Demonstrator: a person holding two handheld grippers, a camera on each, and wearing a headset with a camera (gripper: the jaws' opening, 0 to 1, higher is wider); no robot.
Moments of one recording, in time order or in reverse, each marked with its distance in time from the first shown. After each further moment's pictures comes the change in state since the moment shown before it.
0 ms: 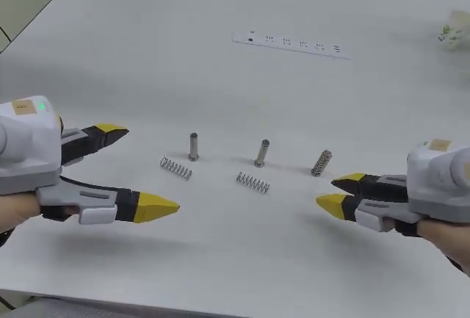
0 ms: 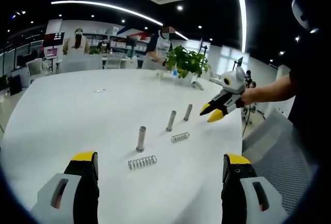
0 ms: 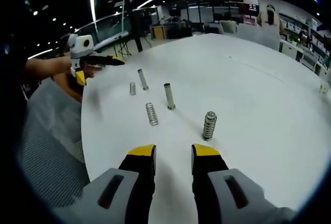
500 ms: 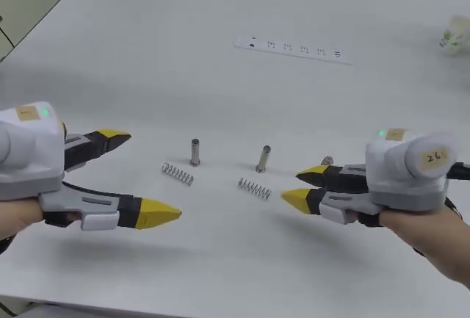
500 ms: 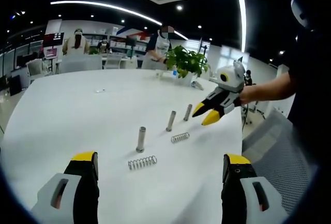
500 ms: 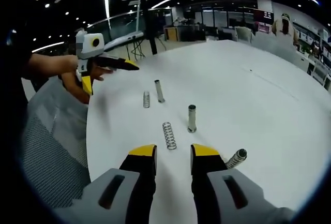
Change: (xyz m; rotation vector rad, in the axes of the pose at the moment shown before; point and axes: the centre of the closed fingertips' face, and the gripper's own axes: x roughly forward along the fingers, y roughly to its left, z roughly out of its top) left arm 0.000 0.000 0.001 0.003 0.003 -0.001; right arm 0.034 0.029 0.031 -0.098 -0.009 0.080
